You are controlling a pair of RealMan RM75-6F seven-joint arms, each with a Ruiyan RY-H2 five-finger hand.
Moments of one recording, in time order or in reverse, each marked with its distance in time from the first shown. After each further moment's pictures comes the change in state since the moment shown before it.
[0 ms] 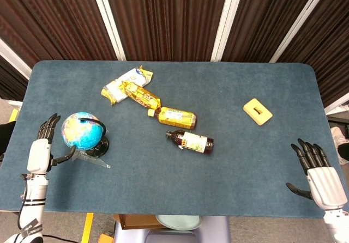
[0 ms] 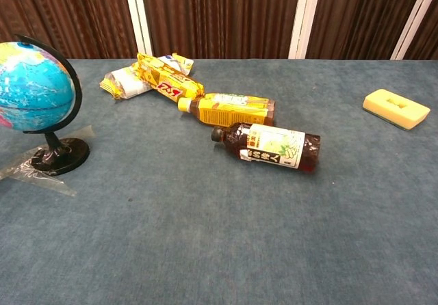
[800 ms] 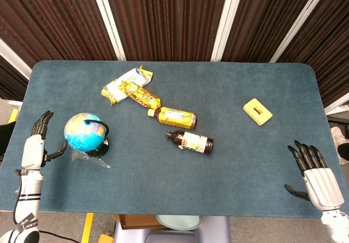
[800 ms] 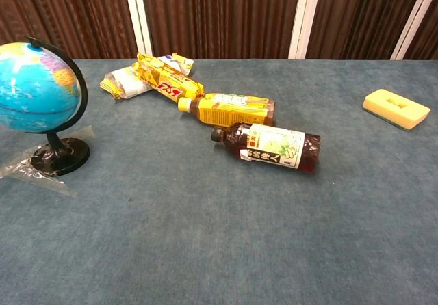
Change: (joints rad) left arm -0.019 0.010 -0.029 0.053 -0.051 -0.057 -0.055; right arm 0.002 -0.002 -0.009 -0.012 -0.002 -0.024 -0.022
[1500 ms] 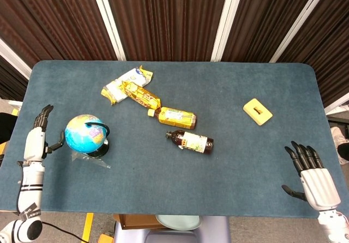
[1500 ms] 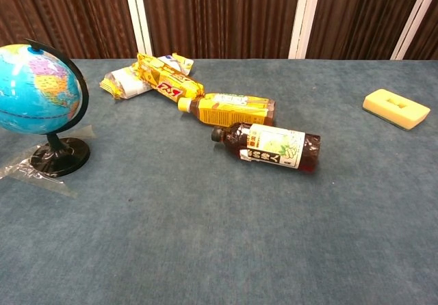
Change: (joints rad) left arm -0.053 -0.029 -0.046 0.072 -0.055 -0.078 -0.068; right arm -0.001 -0.013 0.000 -0.012 -0.003 0.001 -0.036
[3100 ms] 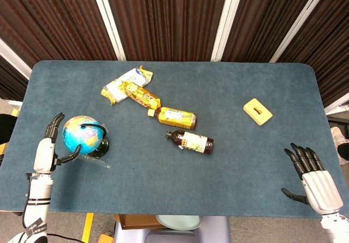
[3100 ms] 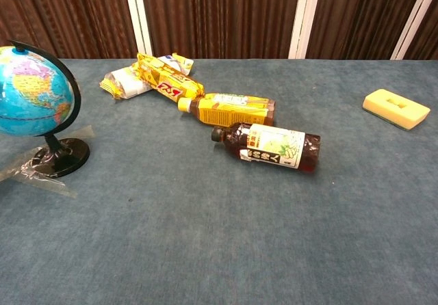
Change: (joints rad) left arm 0.058 -0.002 0.074 -0.146 0.113 0.136 0.001; right arm -0.007 0.034 -0.021 -0.008 -0.053 0.026 0.075
